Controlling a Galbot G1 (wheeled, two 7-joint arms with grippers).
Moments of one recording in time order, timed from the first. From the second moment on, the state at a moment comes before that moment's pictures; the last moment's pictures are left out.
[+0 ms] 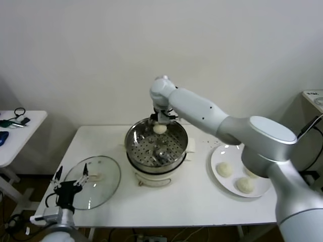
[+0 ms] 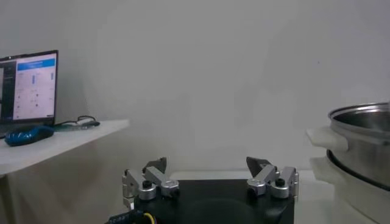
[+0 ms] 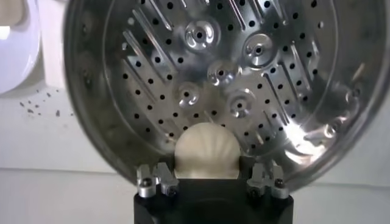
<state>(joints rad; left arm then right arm) 1.54 -1.38 -0.72 -1.96 -0.17 0.03 -0.12 0.31 1.52 -0.91 0.78 -0.83 0.79 -1.05</state>
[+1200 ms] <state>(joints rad) 1.57 -1.38 -0.71 -2.01 -0.20 0.04 -0.11 0.45 1.37 -1.00 0.88 -0.48 0.69 -1.09</state>
